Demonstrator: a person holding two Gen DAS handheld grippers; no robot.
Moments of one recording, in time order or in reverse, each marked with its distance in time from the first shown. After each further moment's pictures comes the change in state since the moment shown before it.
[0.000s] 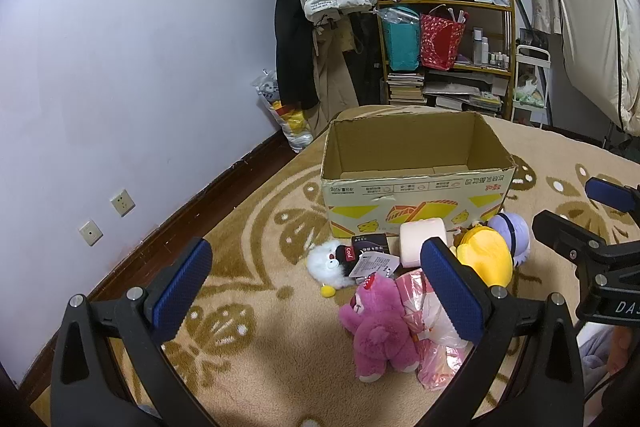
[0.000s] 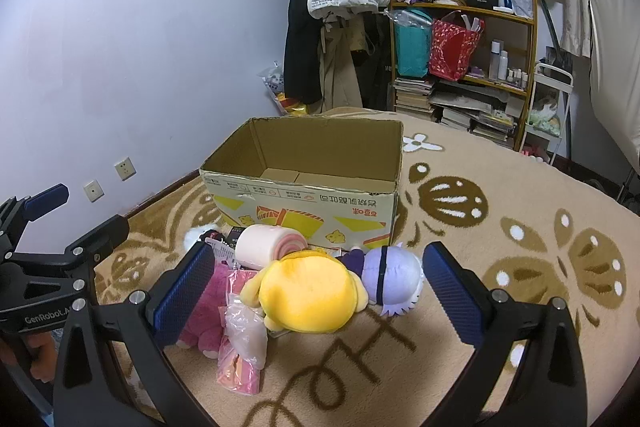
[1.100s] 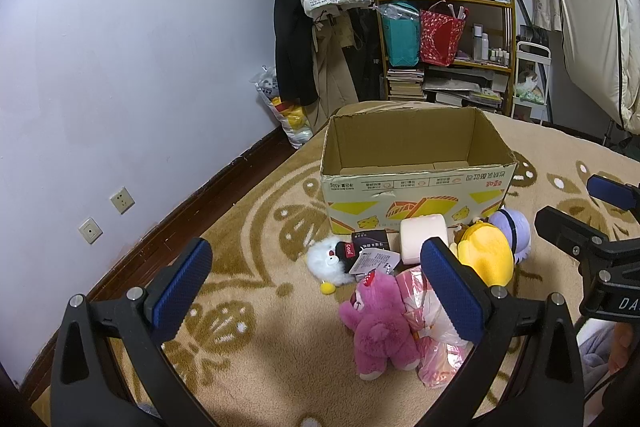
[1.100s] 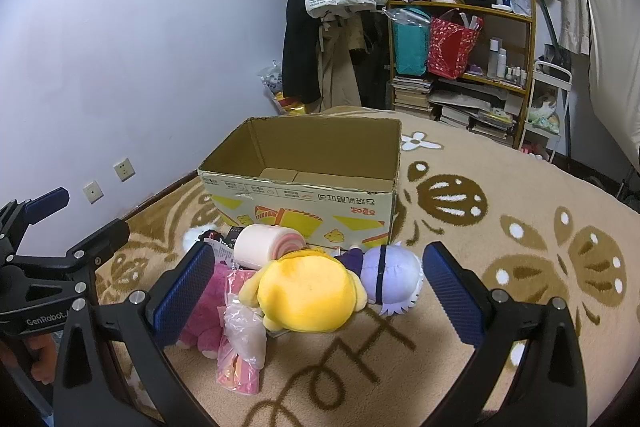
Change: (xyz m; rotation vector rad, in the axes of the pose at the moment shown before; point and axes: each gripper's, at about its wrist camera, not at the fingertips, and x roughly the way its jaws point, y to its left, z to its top) left arm 0.001 -0.002 -0.001 0.004 0.008 0.001; right arm 0.000 -0.003 0.002 0.013 0.008 0.004
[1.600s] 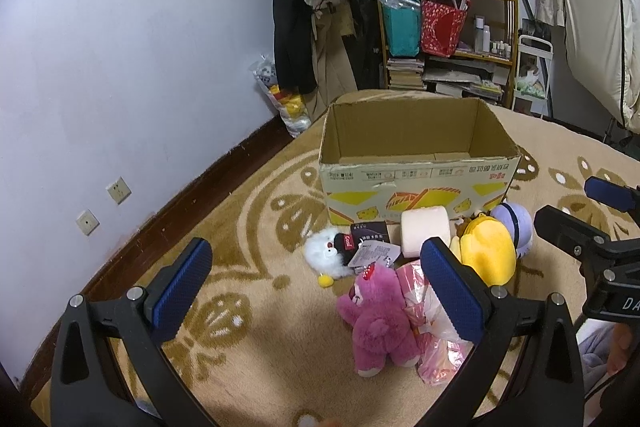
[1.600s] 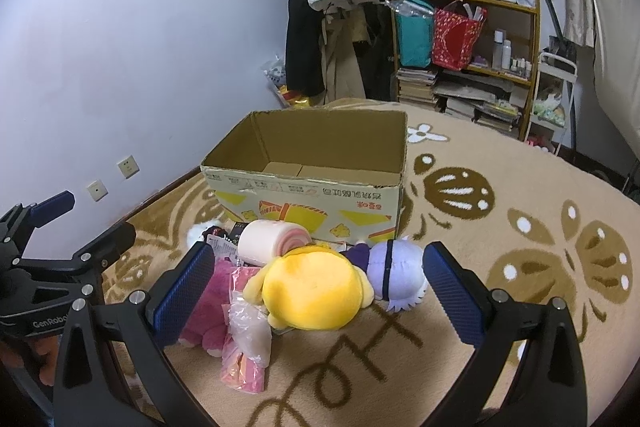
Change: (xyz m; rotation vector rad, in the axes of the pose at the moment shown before) left arm 0.014 0.001 -0.003 -0.007 0.058 -0.012; right arm 0.005 -0.001 0.003 0.018 0.037 0.026
